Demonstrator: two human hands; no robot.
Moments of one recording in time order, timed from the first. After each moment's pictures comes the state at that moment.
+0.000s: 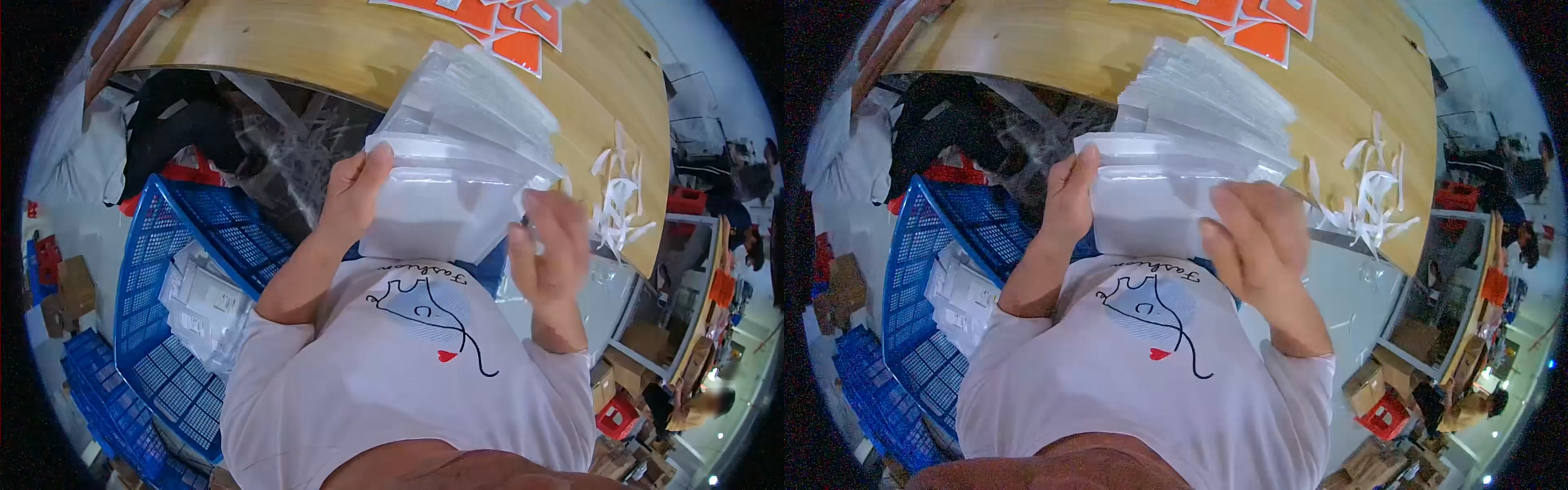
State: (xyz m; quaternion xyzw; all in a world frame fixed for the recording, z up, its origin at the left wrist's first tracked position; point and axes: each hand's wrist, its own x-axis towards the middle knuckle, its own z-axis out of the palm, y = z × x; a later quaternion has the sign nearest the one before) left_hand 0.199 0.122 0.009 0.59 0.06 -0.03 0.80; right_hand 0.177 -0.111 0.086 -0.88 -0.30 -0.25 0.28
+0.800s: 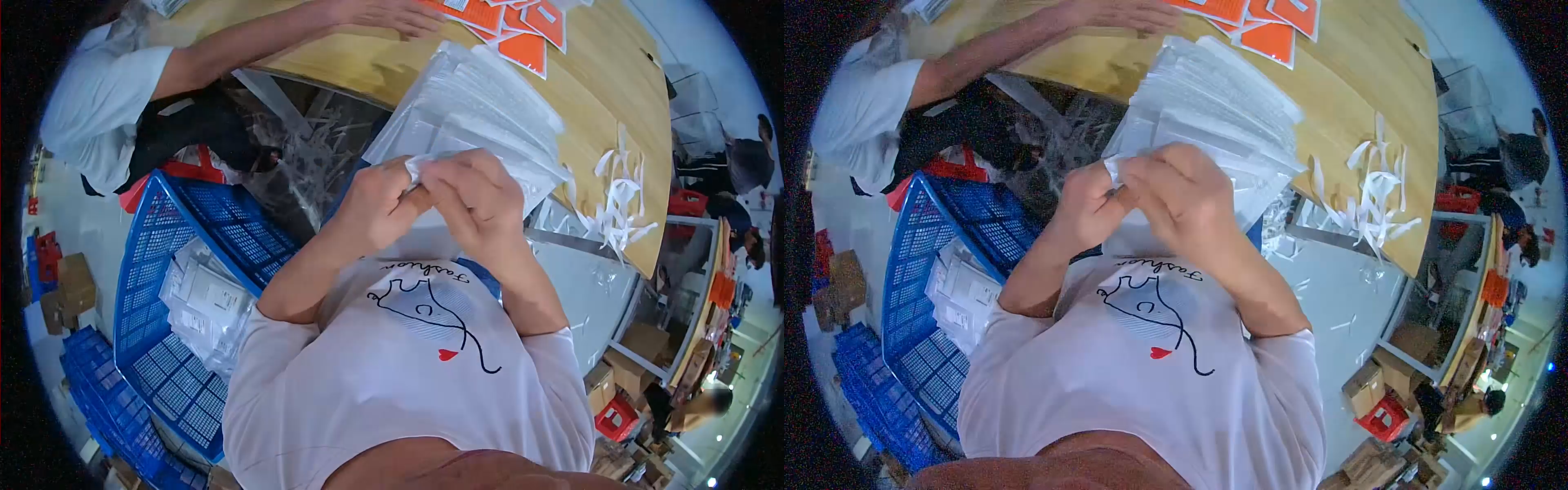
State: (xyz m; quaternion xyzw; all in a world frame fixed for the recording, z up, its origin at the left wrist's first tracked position) left_hand 0.193 0.127 0.039 0.83 -0.16 -0.04 0.54; right_hand 0.209 -0.040 0.058 -0.82 -0.31 -0.15 0.45
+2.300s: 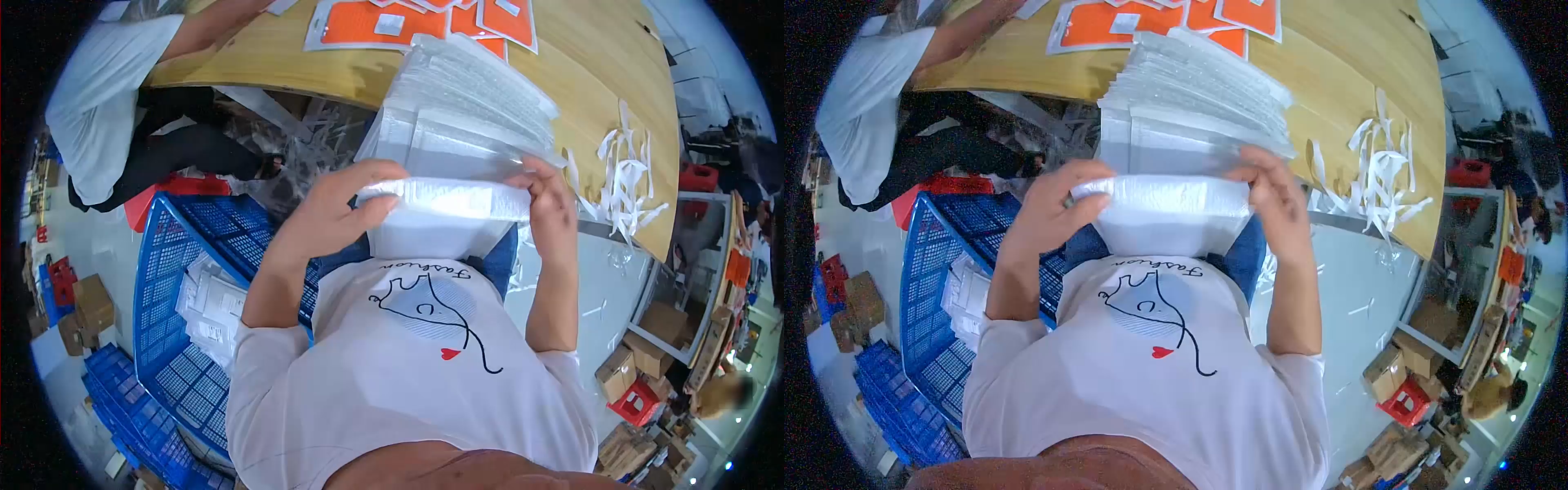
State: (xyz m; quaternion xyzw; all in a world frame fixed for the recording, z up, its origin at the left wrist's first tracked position) left_hand 0.203 0.151 0.046 0.81 -0.17 -0.10 0.55; right_hand 0.193 -0.139 0.020 -0.62 0.03 0.03 0.79
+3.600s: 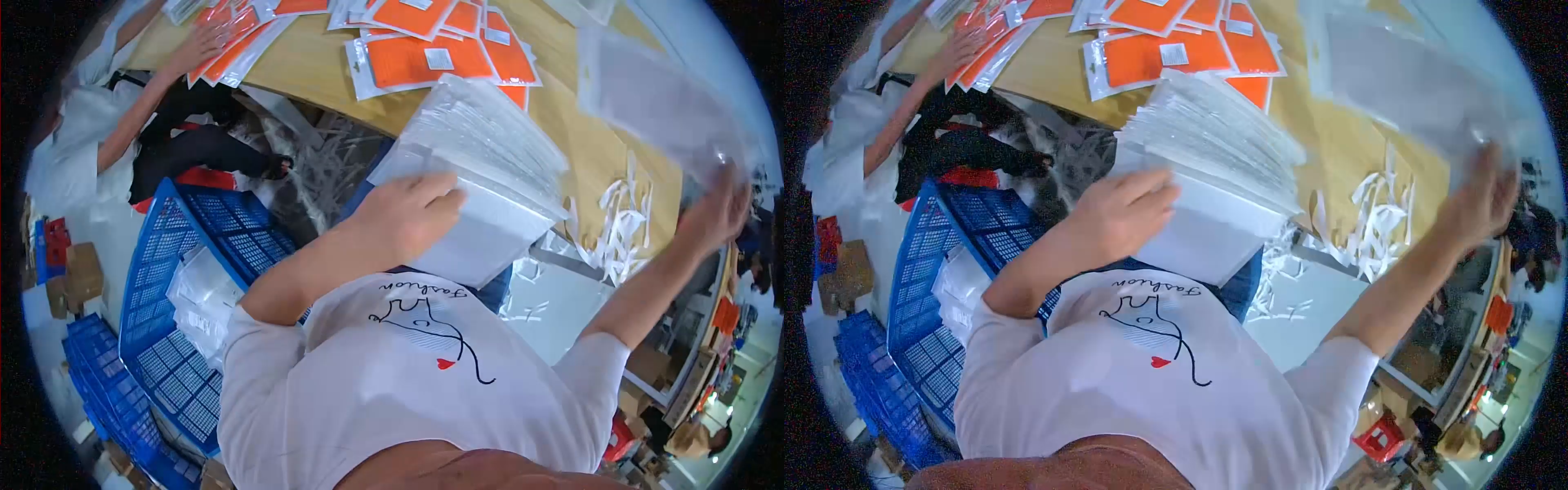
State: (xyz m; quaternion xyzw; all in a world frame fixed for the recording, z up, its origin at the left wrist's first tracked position) left_hand 0.233 0.106 0.031 0.89 -0.35 0.13 0.25; right_hand 0.328 -0.266 0.157 -0.70 -0.01 -0.51 0.50
